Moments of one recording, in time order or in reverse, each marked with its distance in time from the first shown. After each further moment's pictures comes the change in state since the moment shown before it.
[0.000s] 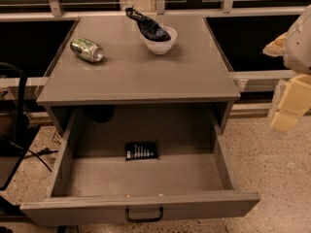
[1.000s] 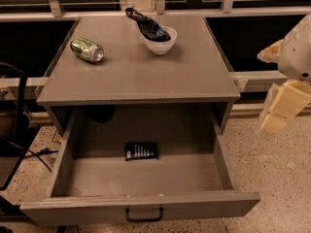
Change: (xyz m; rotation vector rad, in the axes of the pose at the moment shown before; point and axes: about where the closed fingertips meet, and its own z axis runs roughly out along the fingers) arm -0.007 -0.001 0.017 -0.016 -0.100 0.032
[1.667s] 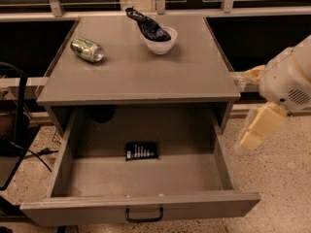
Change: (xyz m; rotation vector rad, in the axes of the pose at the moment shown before) arm -0.008 0.015 0.050 -0.057 -0.143 0.018
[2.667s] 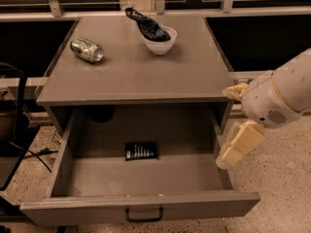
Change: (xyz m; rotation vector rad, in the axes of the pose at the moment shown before) arm -0.008 0.022 0.041 -0.049 -0.089 0.009
